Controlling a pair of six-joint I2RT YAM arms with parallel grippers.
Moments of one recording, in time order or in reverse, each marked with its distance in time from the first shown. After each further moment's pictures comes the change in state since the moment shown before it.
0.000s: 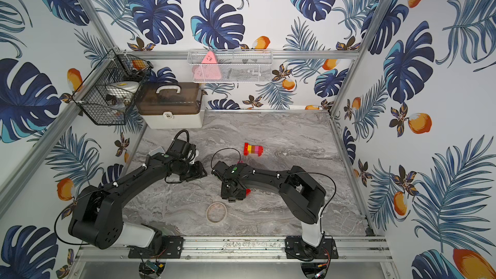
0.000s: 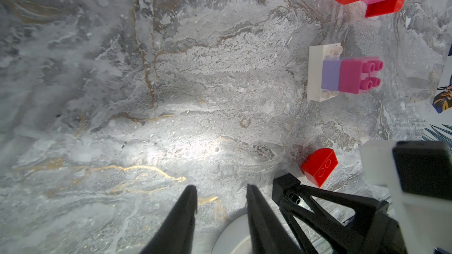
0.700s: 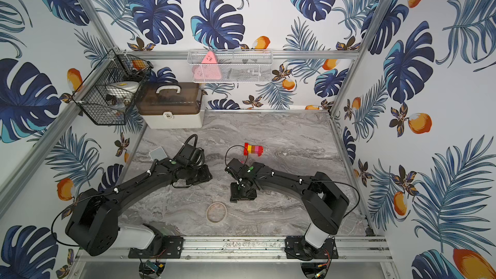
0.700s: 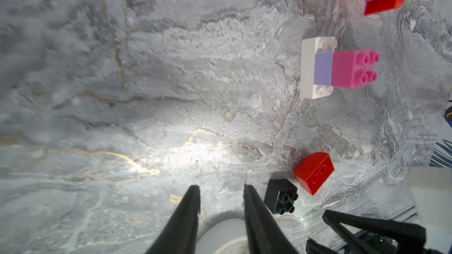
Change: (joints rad) left arm -0.129 -0.020 -0.017 0.043 -0.122 -0.156; right arm -0.055 -0.207 -0.160 0.008 -0.118 -0.177
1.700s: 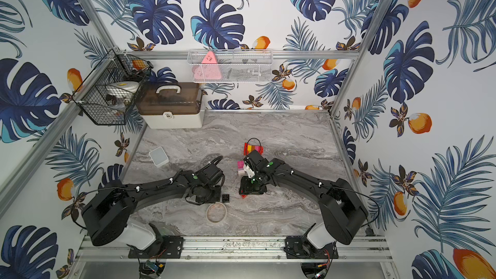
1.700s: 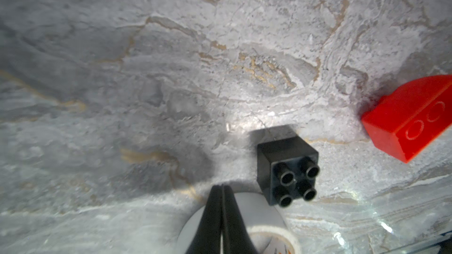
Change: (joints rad) left arm -0.359 0.121 -0.068 -0.005 -0.140 -0.160; right arm -0.197 -0.163 -0.130 0.071 -0.205 -0.215
